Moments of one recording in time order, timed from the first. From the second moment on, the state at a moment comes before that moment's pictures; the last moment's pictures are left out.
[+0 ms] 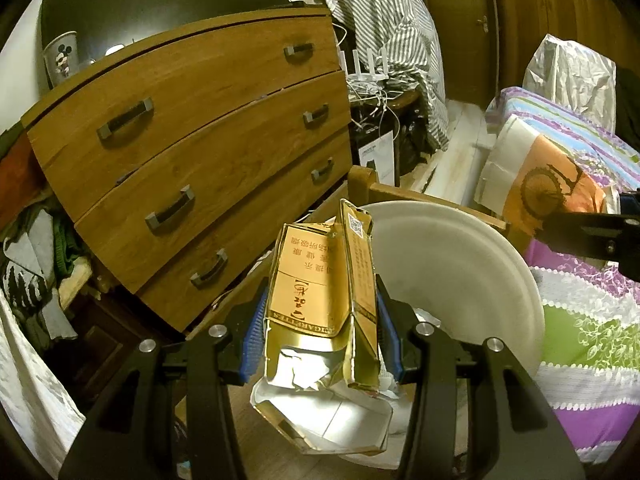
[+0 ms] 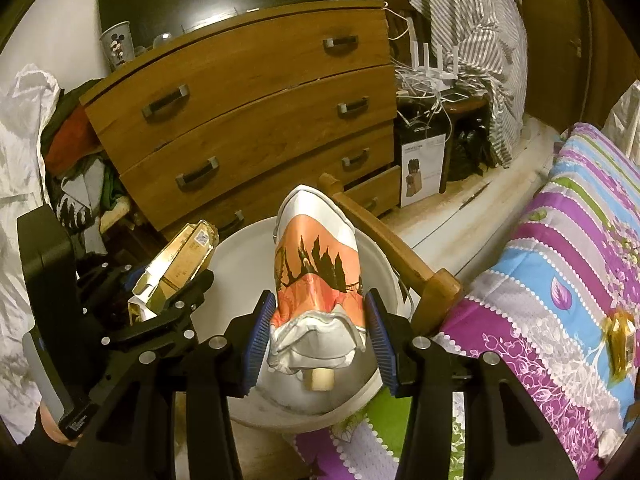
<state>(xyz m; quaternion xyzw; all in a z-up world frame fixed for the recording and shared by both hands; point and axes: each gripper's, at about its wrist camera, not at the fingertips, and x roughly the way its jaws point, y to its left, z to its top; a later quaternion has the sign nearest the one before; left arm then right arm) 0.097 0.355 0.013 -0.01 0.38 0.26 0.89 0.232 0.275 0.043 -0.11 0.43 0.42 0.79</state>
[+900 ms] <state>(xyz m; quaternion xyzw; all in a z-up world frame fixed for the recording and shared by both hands) 0.110 0.358 0.005 -0.02 0.39 0.26 0.88 0.241 0.285 0.047 -0.12 0.42 0.43 0.79</state>
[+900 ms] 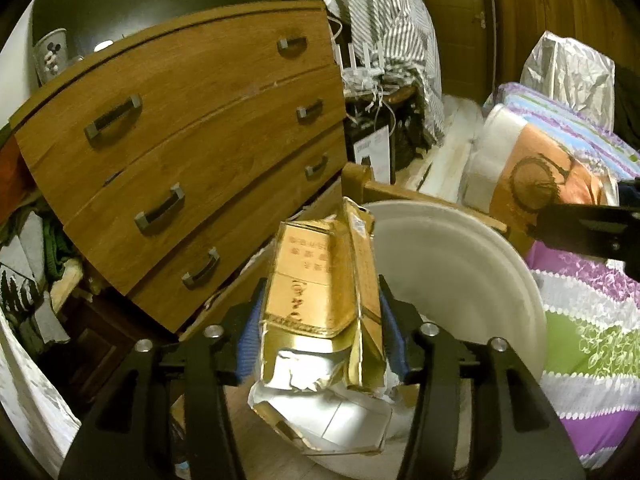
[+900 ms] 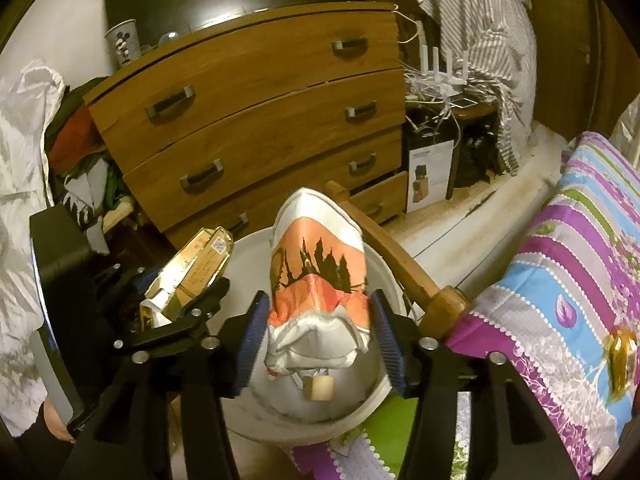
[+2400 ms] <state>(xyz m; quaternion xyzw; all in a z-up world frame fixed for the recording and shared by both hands) 0.110 0.172 0.040 0.02 0.30 0.18 0.94 0.199 -0.028 0.041 -0.01 0.22 0.16 0.96</state>
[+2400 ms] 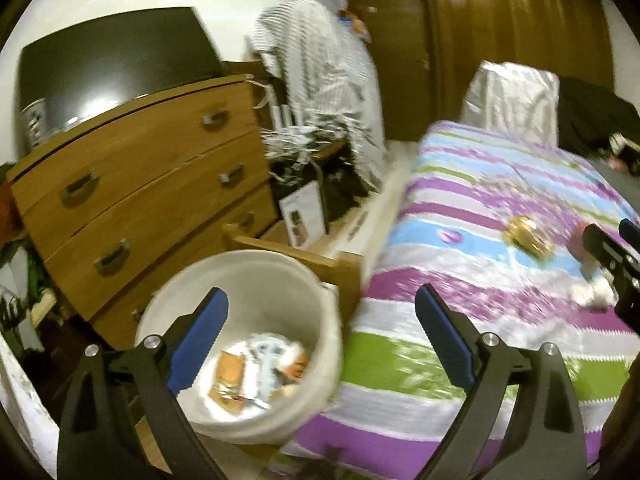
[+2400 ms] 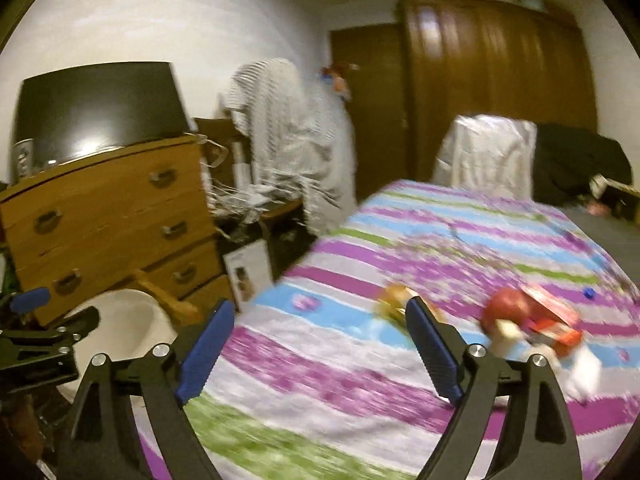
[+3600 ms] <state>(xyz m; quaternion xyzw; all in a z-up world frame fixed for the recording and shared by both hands) 0.157 0.038 -0.071 0.06 0.44 0.06 0.90 0.342 -0.313 -0.084 0.06 0.47 0.10 0.88</state>
